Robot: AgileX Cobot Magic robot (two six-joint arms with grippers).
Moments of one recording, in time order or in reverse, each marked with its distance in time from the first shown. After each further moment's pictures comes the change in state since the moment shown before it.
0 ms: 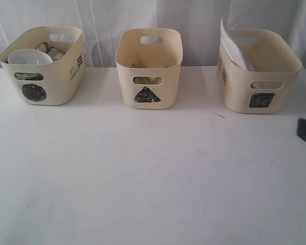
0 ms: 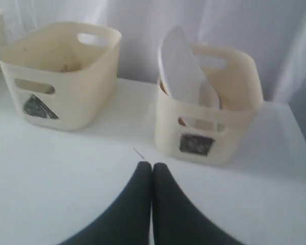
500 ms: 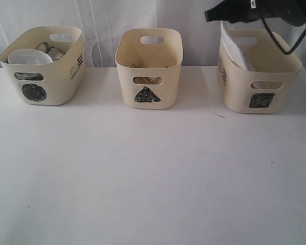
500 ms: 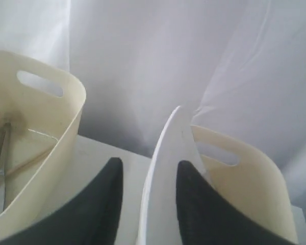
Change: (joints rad) left arm 0.000 0.000 0.000 0.000 0.000 0.000; right arm -0.002 1.084 -1.054 -0.169 0.054 -0.002
